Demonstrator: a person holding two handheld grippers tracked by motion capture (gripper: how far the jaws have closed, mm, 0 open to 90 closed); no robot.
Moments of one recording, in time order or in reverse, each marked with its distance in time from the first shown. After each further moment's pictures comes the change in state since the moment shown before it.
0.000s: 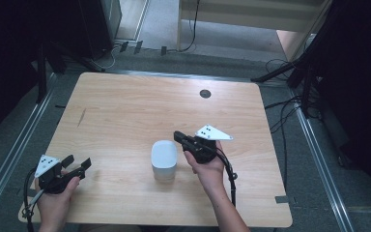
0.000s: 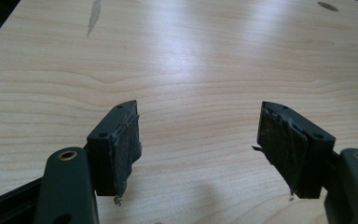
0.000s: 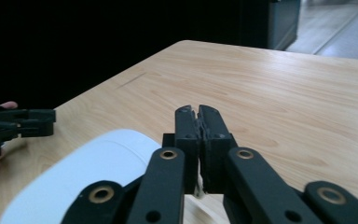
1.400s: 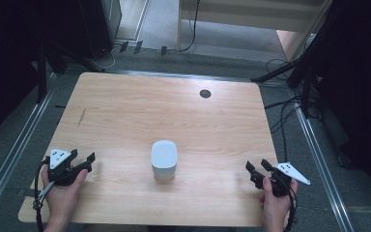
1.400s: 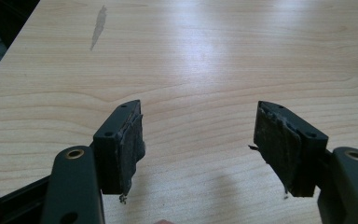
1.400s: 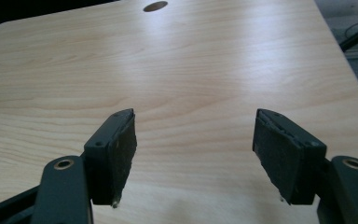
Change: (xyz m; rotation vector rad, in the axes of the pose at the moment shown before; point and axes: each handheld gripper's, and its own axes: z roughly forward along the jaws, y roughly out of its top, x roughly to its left) left arm -0.012 0.010 0.020 0.027 0.096 0.081; right arm -0.107 -0.100 -0.176 0.003 -0.509 0.217
